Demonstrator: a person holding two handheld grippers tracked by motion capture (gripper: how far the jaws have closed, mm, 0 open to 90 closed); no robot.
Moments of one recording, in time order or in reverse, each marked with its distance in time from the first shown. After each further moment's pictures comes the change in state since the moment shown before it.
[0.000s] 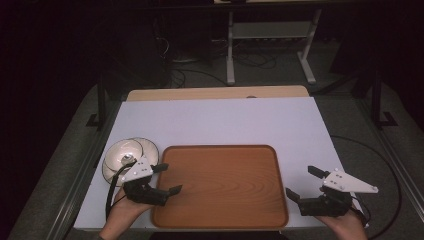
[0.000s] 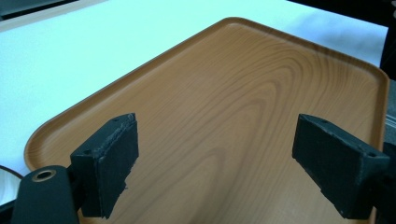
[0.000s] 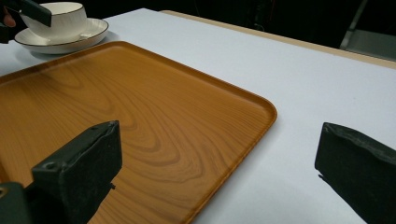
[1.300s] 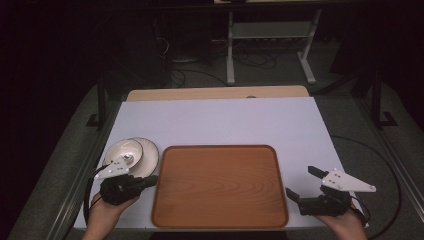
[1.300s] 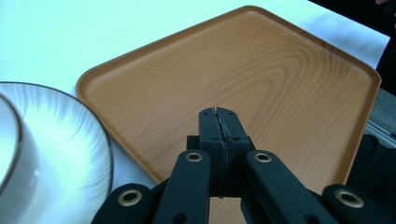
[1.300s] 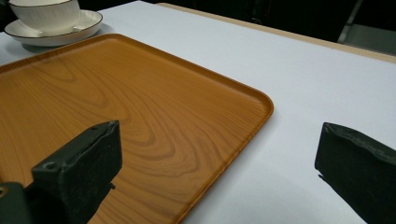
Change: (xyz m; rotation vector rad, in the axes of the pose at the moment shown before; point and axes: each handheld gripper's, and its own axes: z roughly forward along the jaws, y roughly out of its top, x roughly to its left) left arm 0.021 -0.013 -0.048 0.050 0.026 -0.145; right arm -0.002 -0.002 0.002 0.025 -0.014 -0.003
